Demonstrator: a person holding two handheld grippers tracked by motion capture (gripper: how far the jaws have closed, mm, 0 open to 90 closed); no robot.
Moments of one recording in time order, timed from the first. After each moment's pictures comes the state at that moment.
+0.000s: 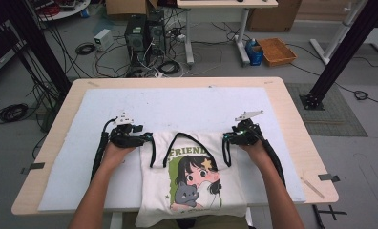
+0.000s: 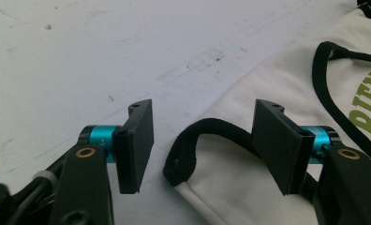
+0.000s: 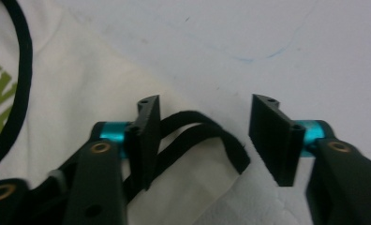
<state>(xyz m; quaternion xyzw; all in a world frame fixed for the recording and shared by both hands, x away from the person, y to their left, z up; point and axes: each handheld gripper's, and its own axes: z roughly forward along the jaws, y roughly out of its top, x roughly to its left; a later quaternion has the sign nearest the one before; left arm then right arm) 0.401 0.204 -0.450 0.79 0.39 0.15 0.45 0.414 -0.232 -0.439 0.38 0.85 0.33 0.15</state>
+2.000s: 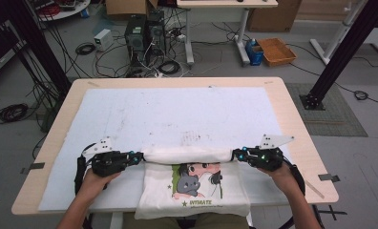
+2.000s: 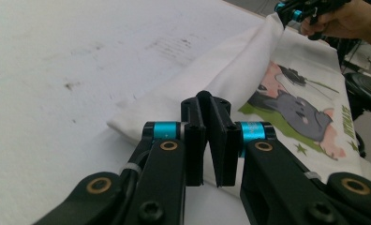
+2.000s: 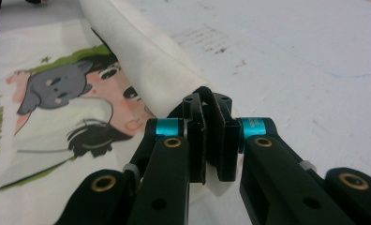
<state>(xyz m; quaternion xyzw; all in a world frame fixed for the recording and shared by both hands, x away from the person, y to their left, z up) 0.305 0.244 -0.447 0.77 0.29 0.05 0.56 0.327 -0.284 -0.433 0.23 0.84 0.48 0.10</state>
